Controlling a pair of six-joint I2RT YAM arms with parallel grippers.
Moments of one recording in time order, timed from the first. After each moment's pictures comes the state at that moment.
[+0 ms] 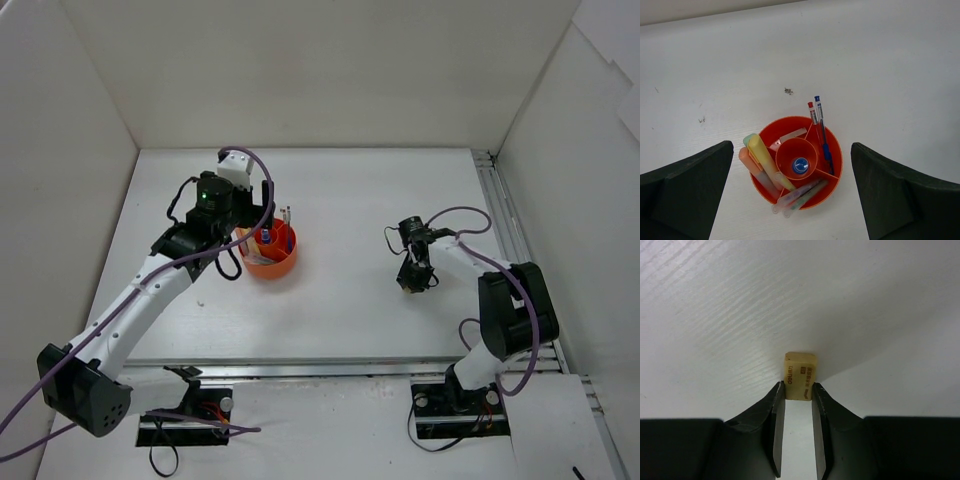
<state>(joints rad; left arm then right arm) -0.47 1.22 1.18 -0.32 -0.17 -0.14 0.29 1.59 0.88 -0.64 0.20 0.79</state>
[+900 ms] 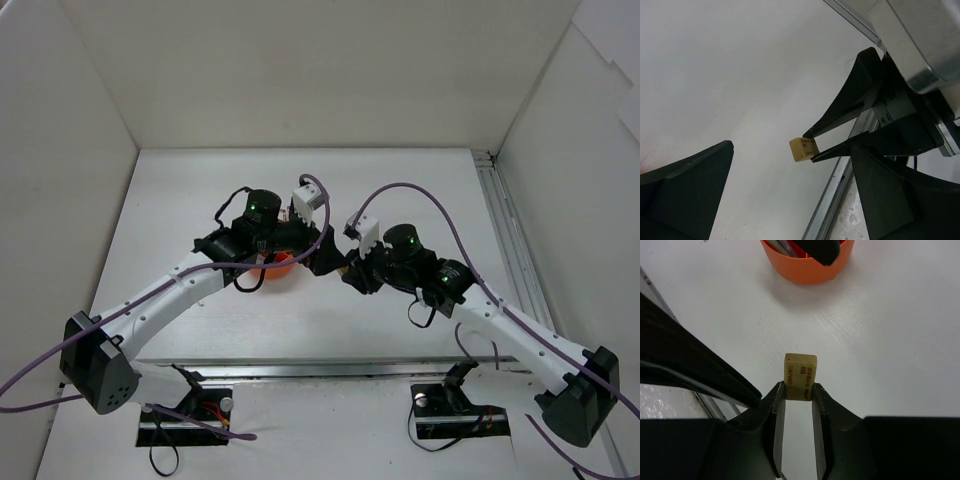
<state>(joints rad) -0.69 1.35 1.18 -0.24 0.50 -0.20 0.71 1.09 0.89 -0.39 -0.22 0.00</state>
